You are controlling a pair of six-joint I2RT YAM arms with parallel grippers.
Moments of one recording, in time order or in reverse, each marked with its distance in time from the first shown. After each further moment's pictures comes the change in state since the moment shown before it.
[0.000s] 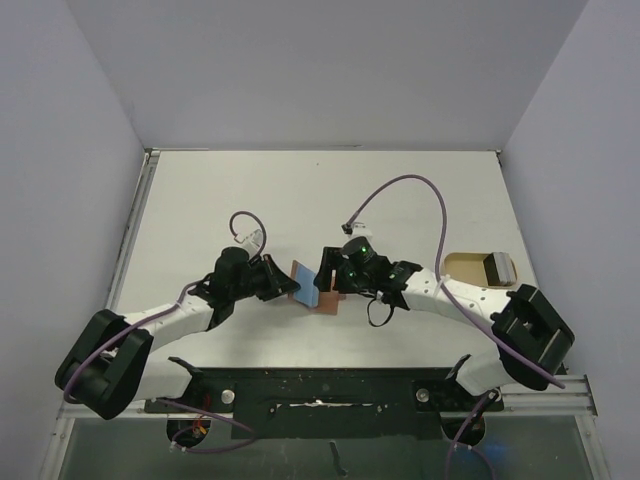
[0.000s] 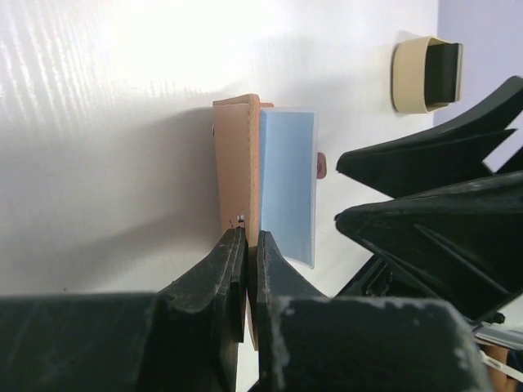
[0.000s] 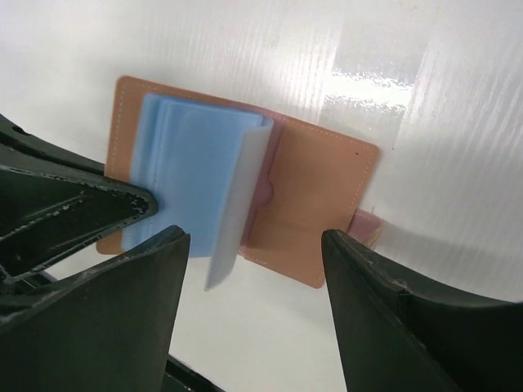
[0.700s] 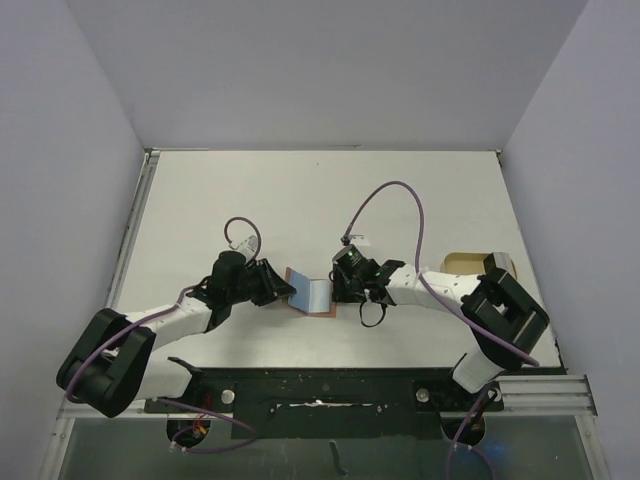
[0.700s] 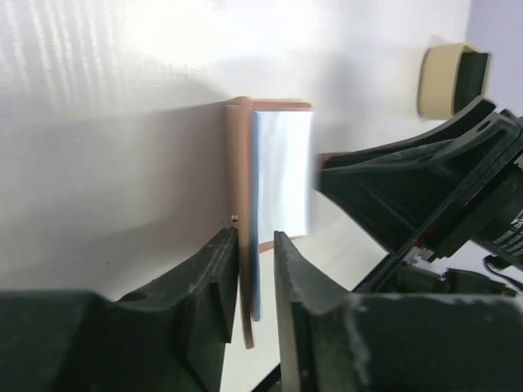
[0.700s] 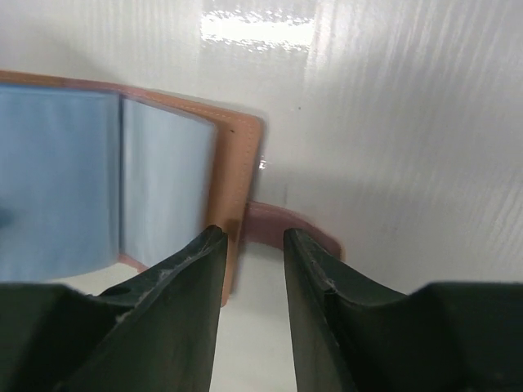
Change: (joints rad) left arm 0.026 0.007 -0.039 -0.012 -0.006 -0.025; right arm -0.002 0.150 0.040 -0.122 0.074 -0.008
